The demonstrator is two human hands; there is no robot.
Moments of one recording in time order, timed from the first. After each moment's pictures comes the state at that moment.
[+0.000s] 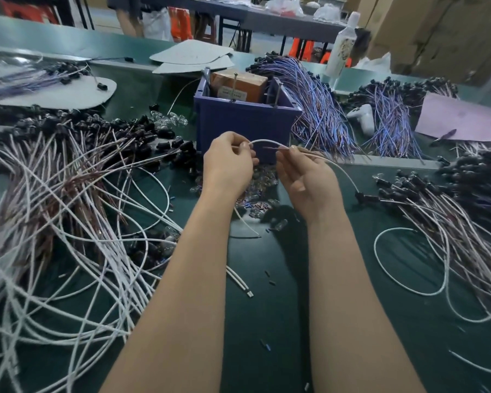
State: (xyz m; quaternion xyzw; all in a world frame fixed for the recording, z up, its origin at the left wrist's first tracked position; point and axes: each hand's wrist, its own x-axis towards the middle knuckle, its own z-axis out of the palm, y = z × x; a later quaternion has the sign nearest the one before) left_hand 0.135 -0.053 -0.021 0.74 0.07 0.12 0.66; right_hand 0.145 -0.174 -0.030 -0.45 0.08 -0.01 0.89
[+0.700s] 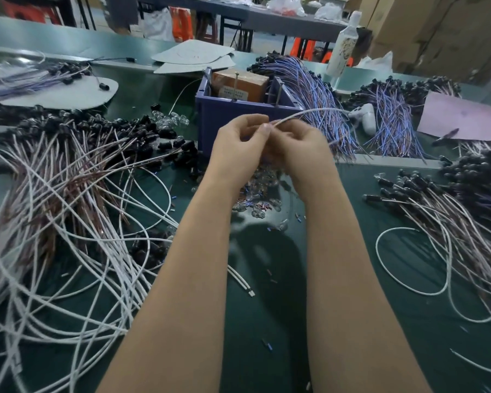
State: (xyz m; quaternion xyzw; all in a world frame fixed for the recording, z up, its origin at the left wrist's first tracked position) left_hand 0.132 -0.053 -0.007 0.68 -0.03 0.10 0.73; right_hand 0.140 -0.155 0.005 -0.69 -0.06 -0.04 0.72
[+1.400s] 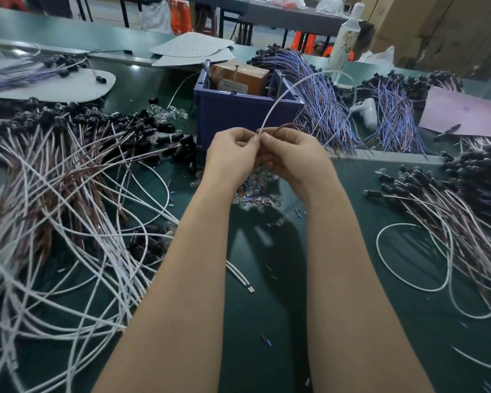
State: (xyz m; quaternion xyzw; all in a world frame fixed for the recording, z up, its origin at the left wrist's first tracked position) left_hand 0.138 -0.050 -0.020 0.75 0.04 0.07 0.66; right_hand 0.149 -0.159 -0.011 -0.71 -0.03 0.02 0.71
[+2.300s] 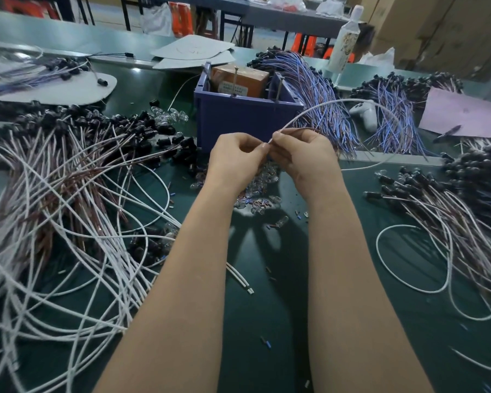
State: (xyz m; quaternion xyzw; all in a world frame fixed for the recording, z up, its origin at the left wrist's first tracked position) left_hand 0.134 -0.053 -0.021 0.77 0.01 0.09 0.63; right_hand 0.152 -0.163 -0.009 -0.64 0.03 -0.04 0.77
